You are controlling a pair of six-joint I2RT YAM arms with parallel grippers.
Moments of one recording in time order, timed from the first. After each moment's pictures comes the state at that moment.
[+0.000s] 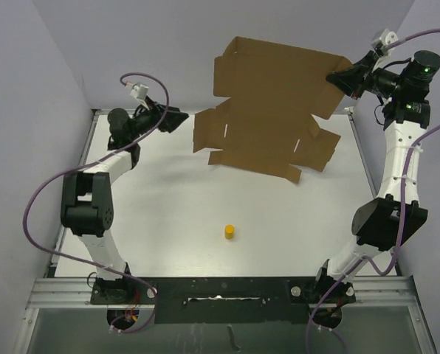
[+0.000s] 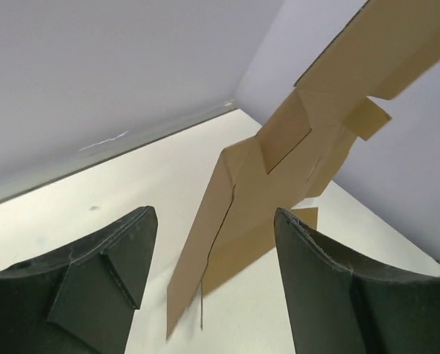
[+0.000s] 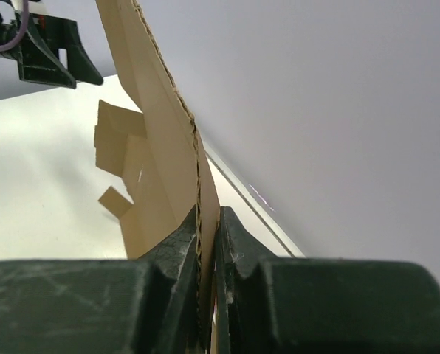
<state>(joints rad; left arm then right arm) -0.11 1.93 1.32 0.89 0.86 -0.65 -0.30 1.74 1.99 -0.26 -1.26 -0.16</state>
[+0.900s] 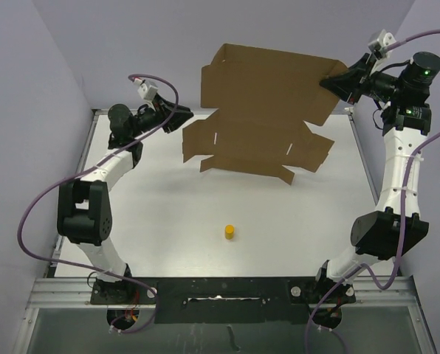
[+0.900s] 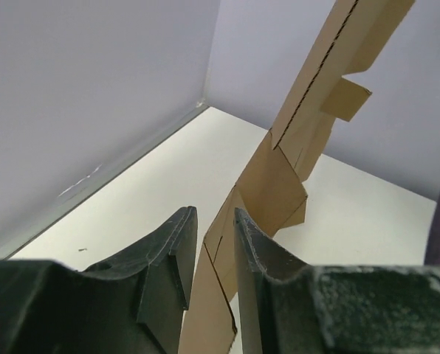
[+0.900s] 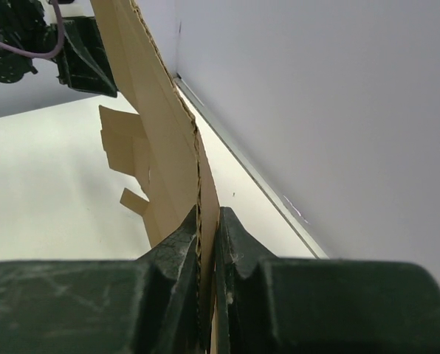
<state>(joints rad) -0.13 1.75 1.24 0.82 0.91 -0.48 -0.27 1.63 1.94 -0.31 -1.30 -0.12</state>
